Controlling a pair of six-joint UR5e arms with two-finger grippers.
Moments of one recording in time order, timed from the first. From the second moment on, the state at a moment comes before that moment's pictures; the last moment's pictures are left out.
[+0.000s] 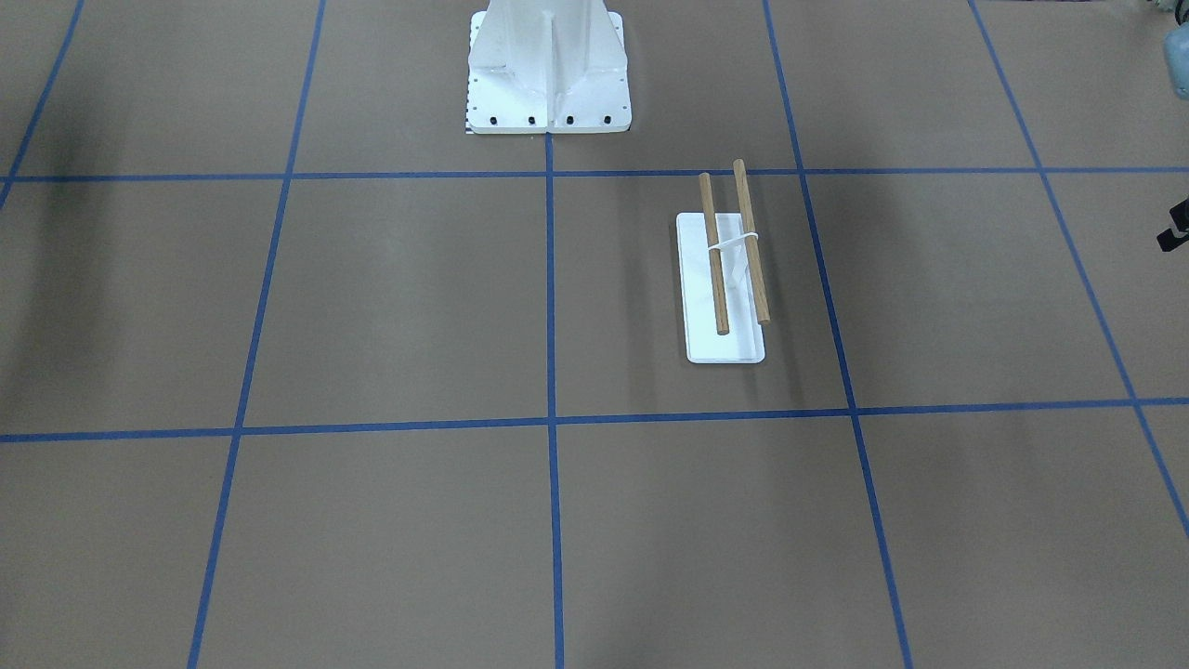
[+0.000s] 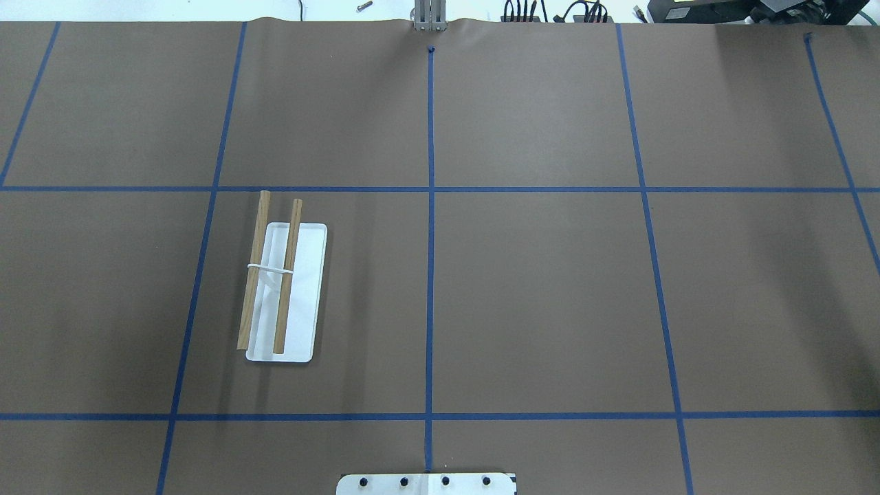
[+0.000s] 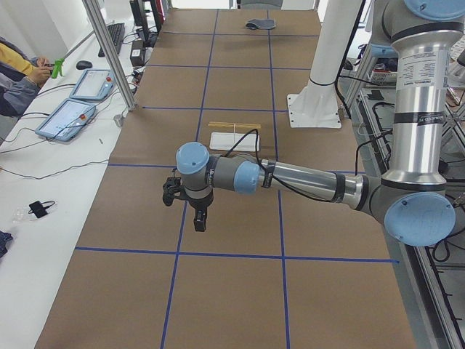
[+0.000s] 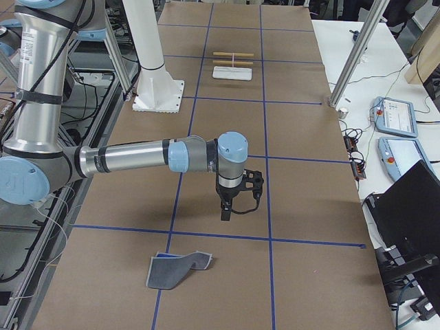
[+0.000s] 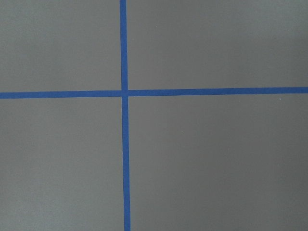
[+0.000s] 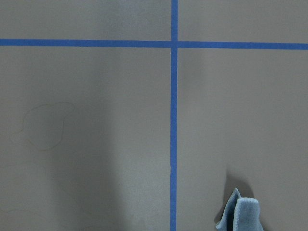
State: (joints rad) left arm -1.44 -1.54 -1.76 -1.57 -2.36 -0.18; right arm 1.47 -1.76 1.90 -1.67 2.27 0.12
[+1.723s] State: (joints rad) left arm -1.44 -1.56 -1.80 -1.57 -2.36 -0.18; right arm 1.47 -1.76 1.86 -1.67 2.38 0.18
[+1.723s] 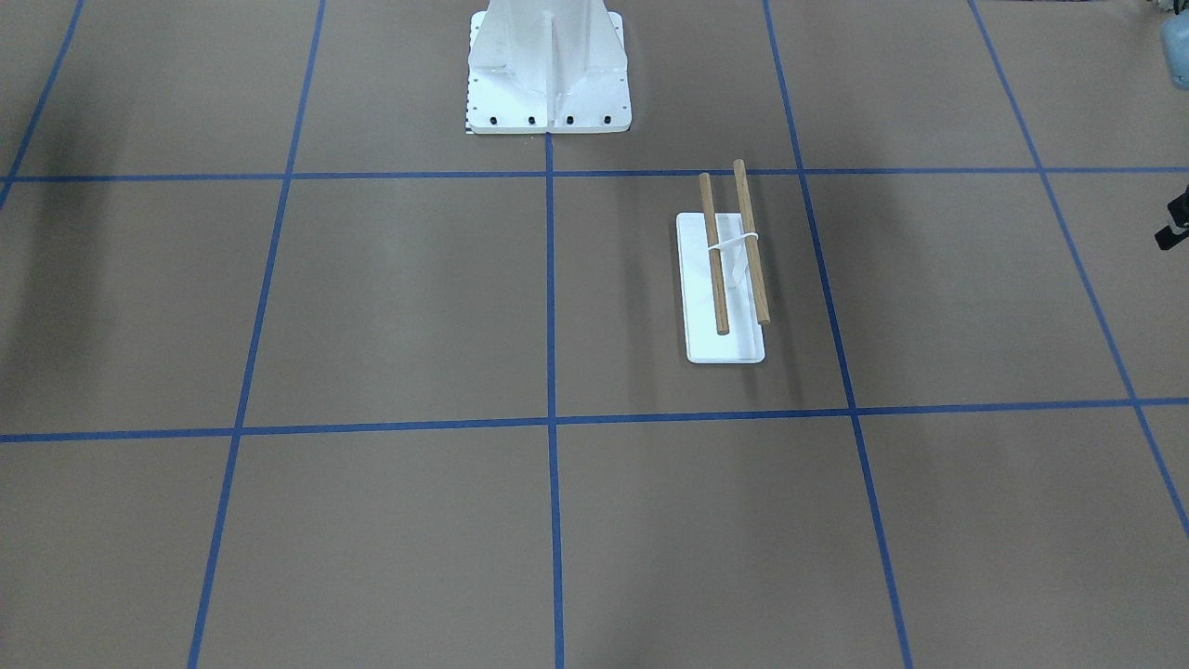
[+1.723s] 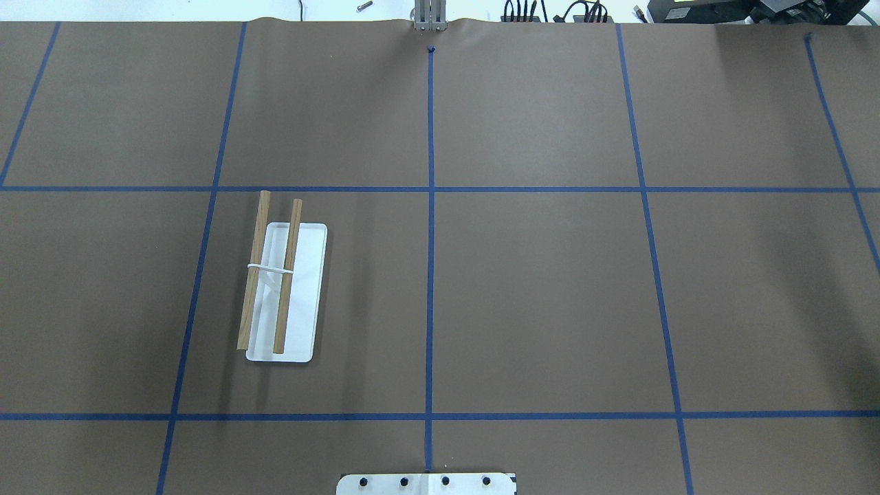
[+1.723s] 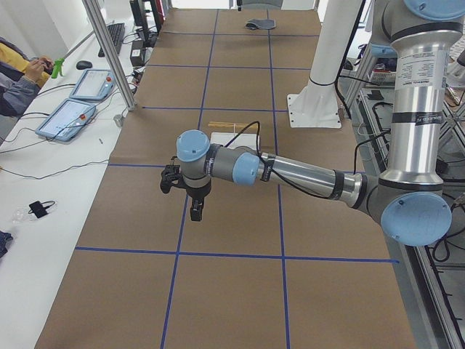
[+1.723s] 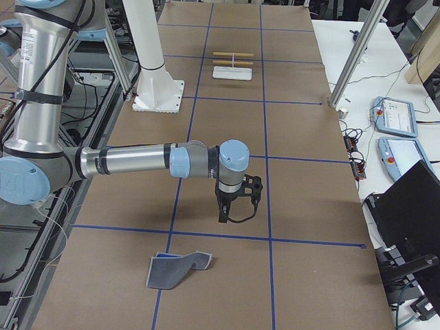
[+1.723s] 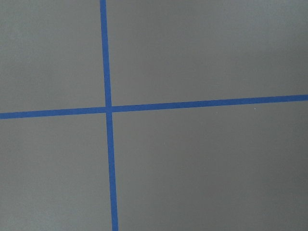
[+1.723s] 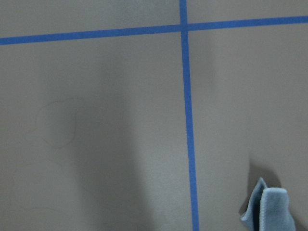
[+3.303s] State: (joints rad) left arm -1.44 -1.56 -1.79 -1.57 -2.36 -0.18; right arm 1.43 -1.76 1.70 -1.39 2.38 0.25
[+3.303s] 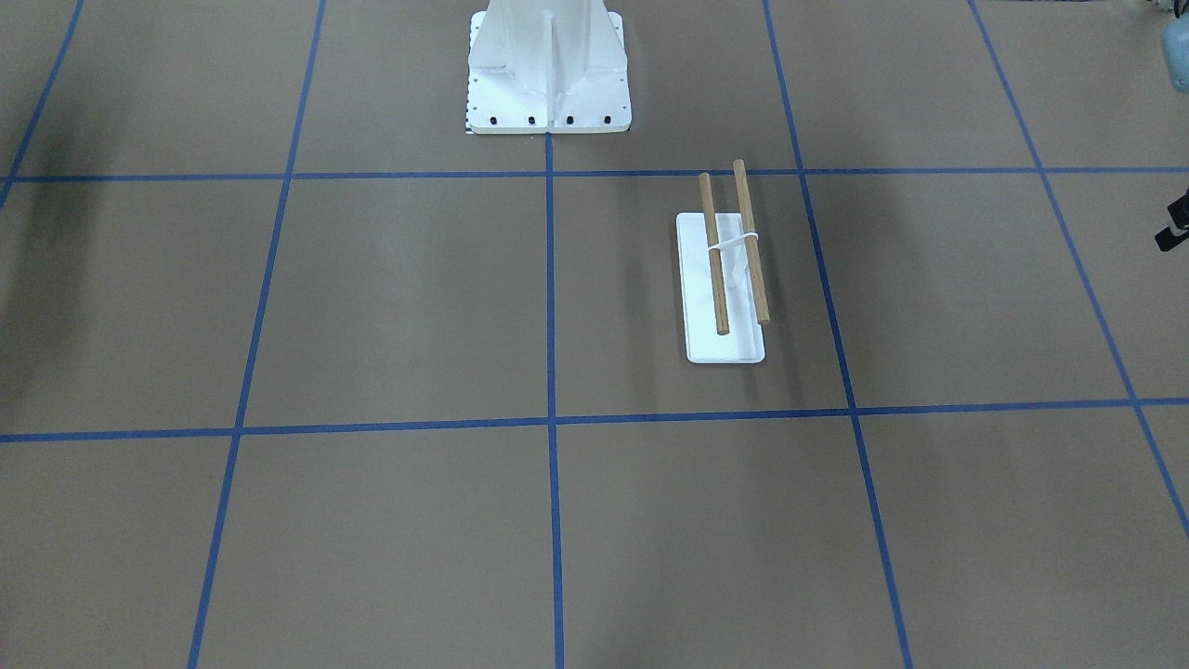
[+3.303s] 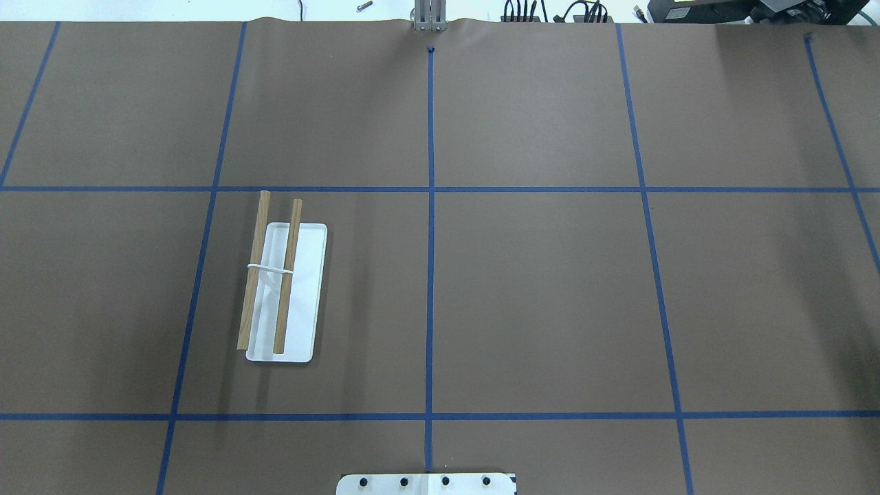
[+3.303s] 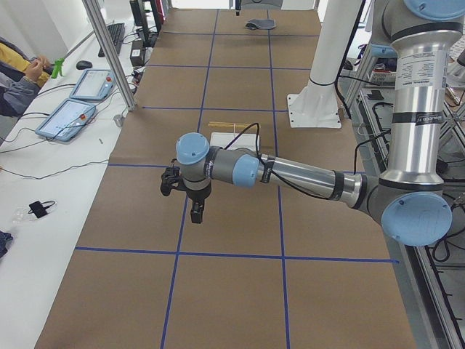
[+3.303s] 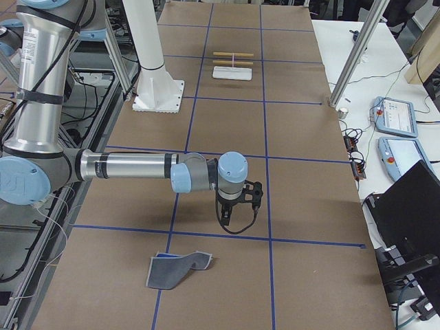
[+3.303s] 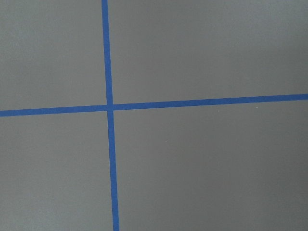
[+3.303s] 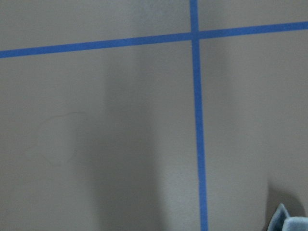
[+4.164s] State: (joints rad) left arm -1.44 -1.56 -1.79 -1.58 -2.36 -0.18; right arm 1.40 -1.84 1.47 -1.16 2.31 0.16
